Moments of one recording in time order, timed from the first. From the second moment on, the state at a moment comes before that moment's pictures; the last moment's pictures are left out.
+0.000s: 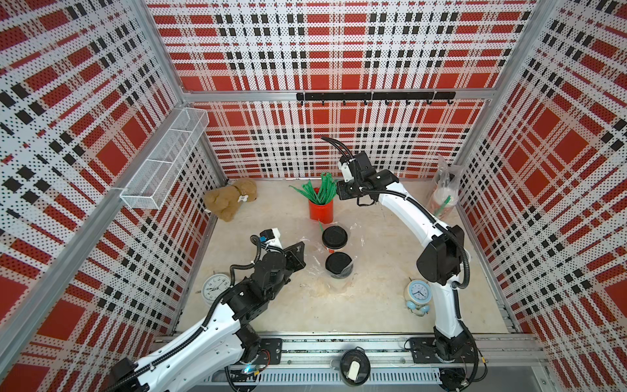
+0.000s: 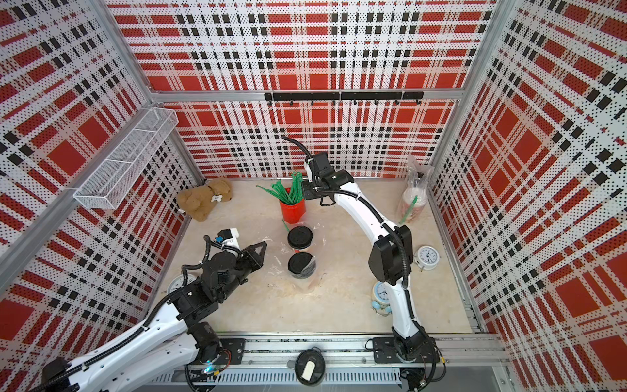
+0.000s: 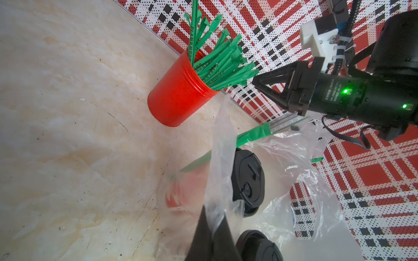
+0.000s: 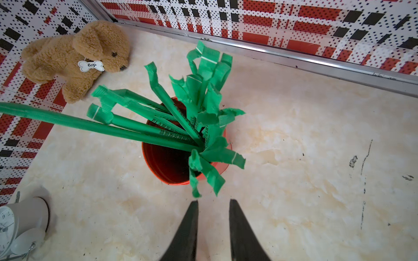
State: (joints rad) left arm -0.74 0.75 0.52 -0.10 -0.33 -0.96; right arm 0.55 2.13 2.18 -0.84 -0.04 0.24
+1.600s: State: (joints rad) left arm -0.72 0.76 0.52 -0.10 -0.32 -0.96; right arm 0.55 2.10 2.08 -0.70 -0.12 0.30
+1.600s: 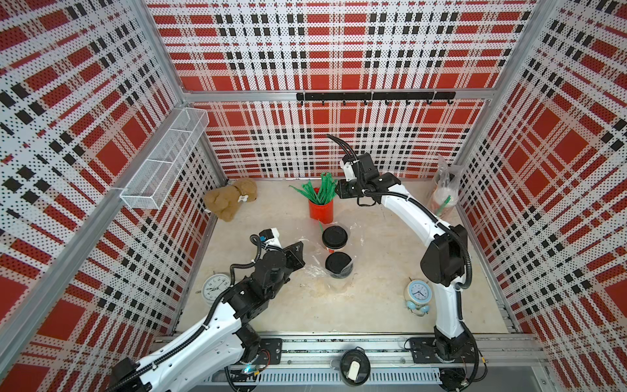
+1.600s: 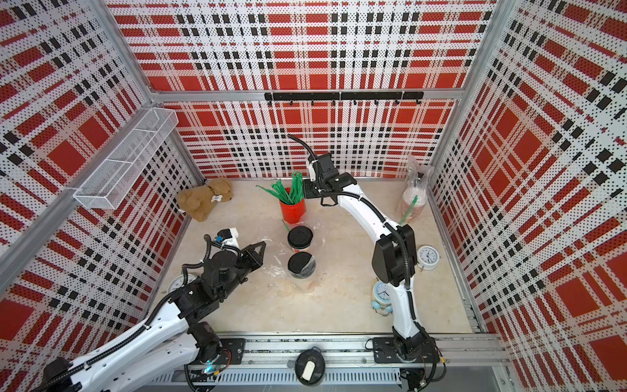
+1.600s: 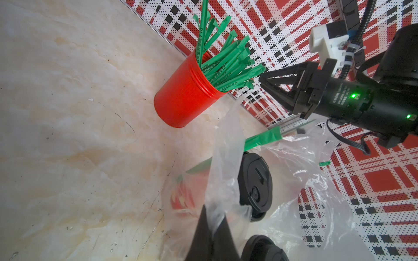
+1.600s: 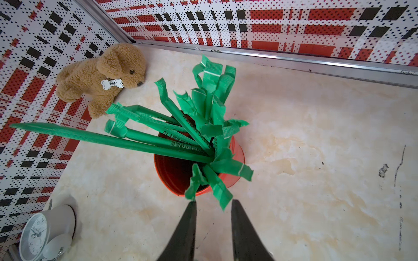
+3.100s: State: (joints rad) left arm -0.71 0.74 0.52 -0.12 -0.32 -0.96; right arm 0.55 2.20 2.16 -0.73 -0.12 0.31
